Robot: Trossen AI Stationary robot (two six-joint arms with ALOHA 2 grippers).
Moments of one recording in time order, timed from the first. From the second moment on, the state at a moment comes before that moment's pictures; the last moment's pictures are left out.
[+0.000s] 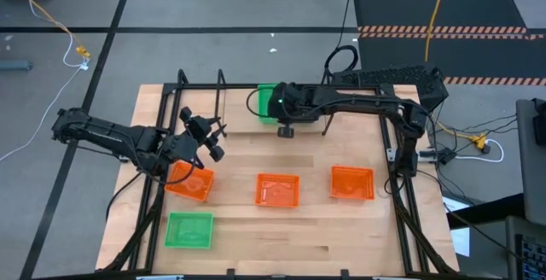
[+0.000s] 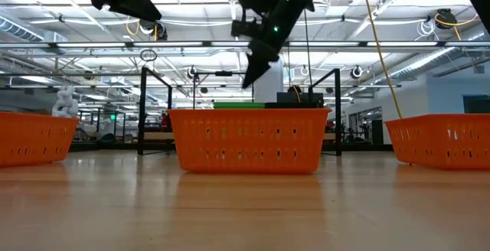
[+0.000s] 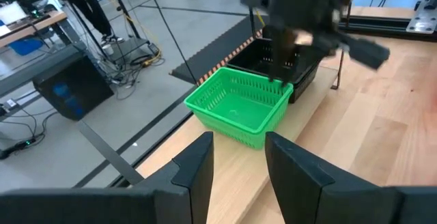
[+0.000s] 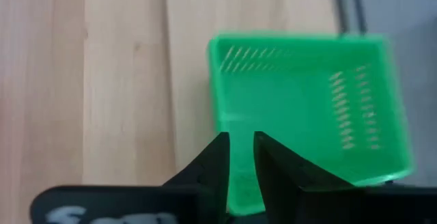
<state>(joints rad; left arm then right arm) -0.23 0.95 0.81 -0.45 -0.92 -0.27 -0.28 1.87 1.56 -0.62 0.13 -0.32</state>
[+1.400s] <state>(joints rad) -0.22 0.95 0.81 -0.47 -0.92 -0.30 -0.30 1.84 1.35 -0.30 0.03 -0.19</state>
